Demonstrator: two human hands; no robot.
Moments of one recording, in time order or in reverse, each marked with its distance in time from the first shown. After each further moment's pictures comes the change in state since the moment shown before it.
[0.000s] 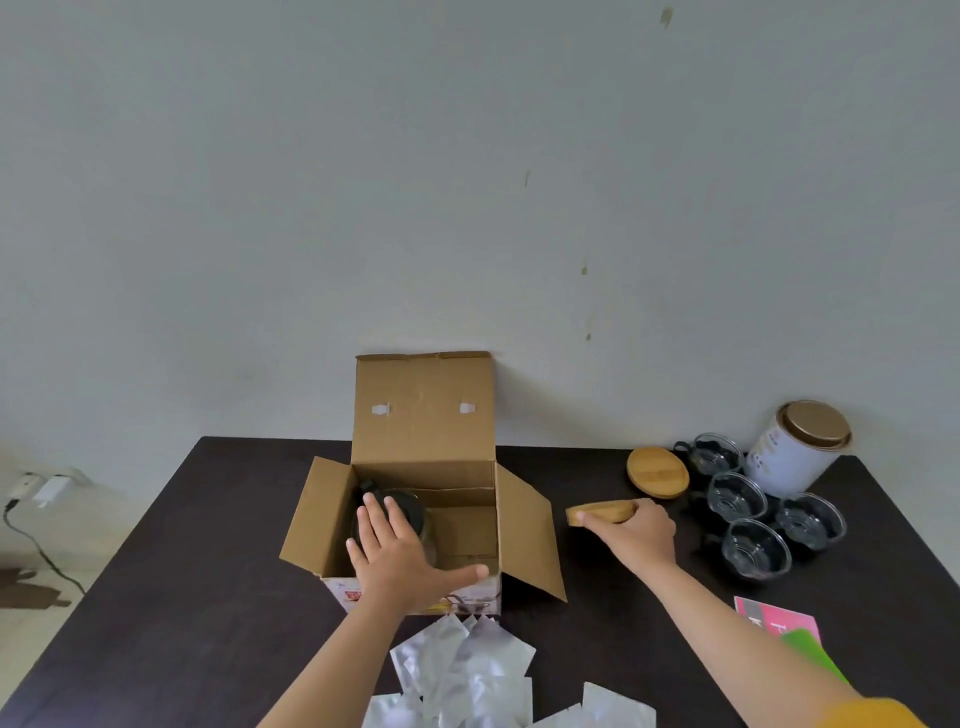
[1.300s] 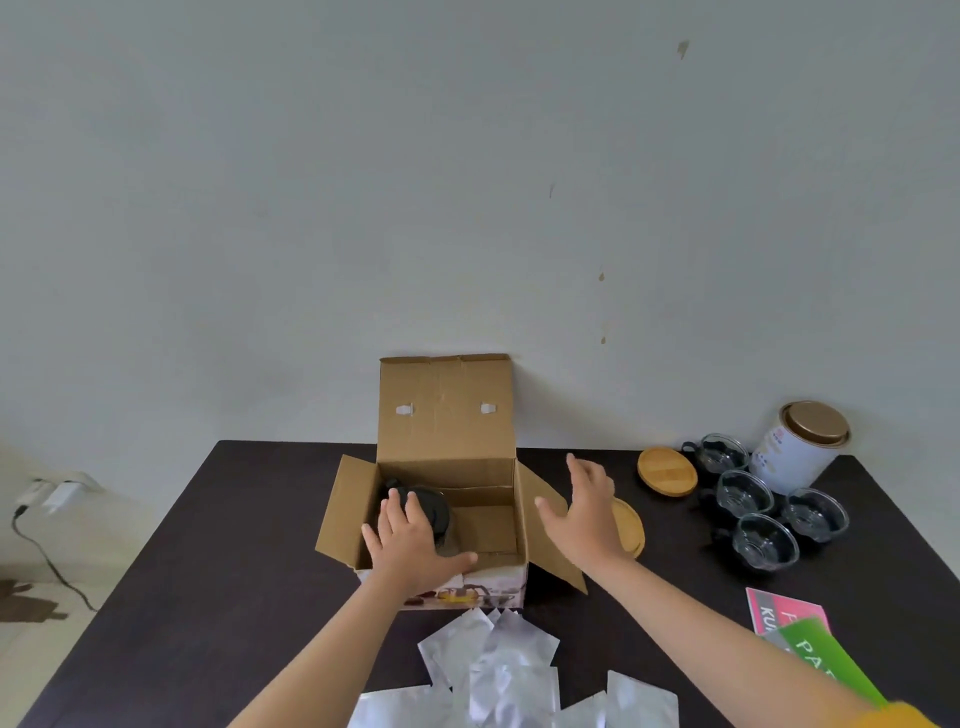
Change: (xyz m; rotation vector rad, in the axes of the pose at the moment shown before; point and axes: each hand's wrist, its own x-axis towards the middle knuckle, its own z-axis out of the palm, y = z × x) left_hand 0.005 -0.026 -0.015 -0.067 -0.023 0.131; right_hand -0.073 -0.076 0.038 -0.085 0.037 -0.505
